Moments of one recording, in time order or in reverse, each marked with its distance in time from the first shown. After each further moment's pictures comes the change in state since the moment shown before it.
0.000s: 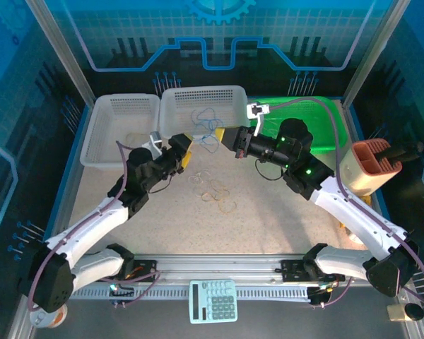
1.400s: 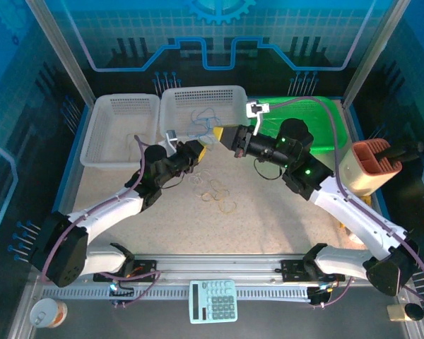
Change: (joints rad) left arm -0.059 0.187 0.024 0.182 0.021 -0.043; right arm 0.015 -0.005 0.002 0.031 -0.002 0.026
